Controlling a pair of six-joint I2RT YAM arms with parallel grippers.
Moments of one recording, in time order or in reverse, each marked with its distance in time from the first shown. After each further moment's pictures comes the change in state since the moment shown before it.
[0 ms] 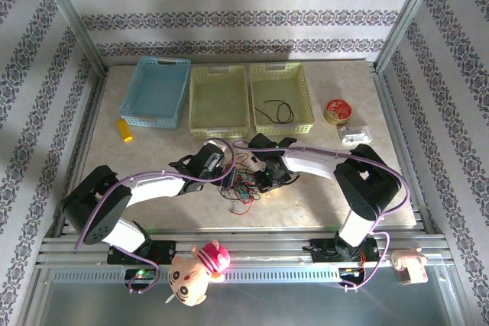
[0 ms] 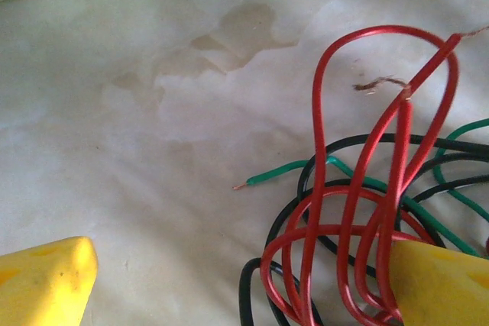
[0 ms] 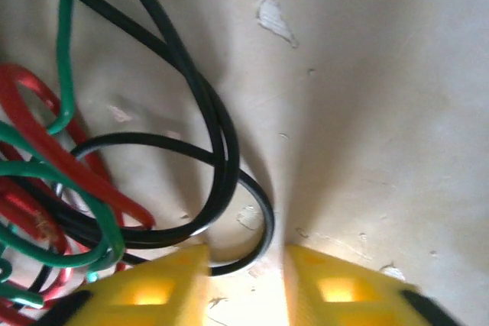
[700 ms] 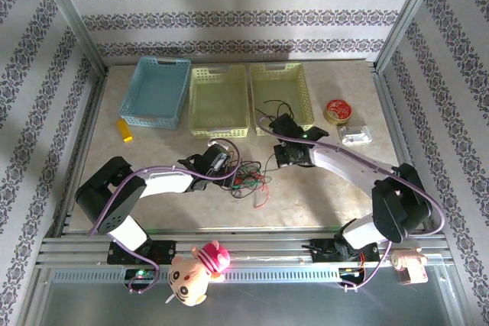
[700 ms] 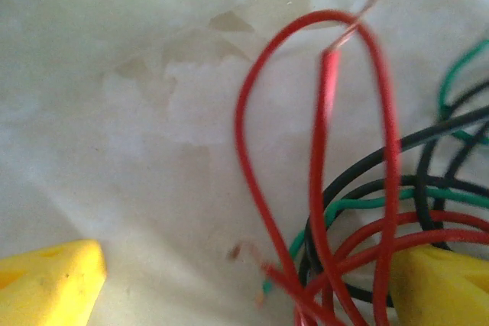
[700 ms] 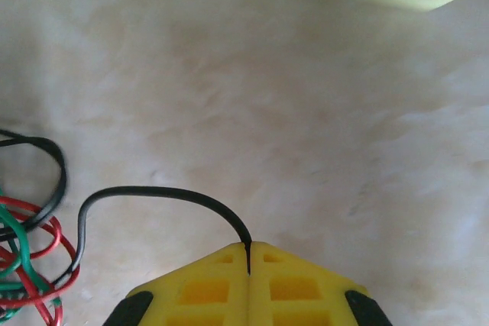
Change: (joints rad) left arm -0.012 0.111 0.048 -0.011 -0.071 -0.013; right arm -0.168 -0.255 0.023 -0.007 0.341 0.011
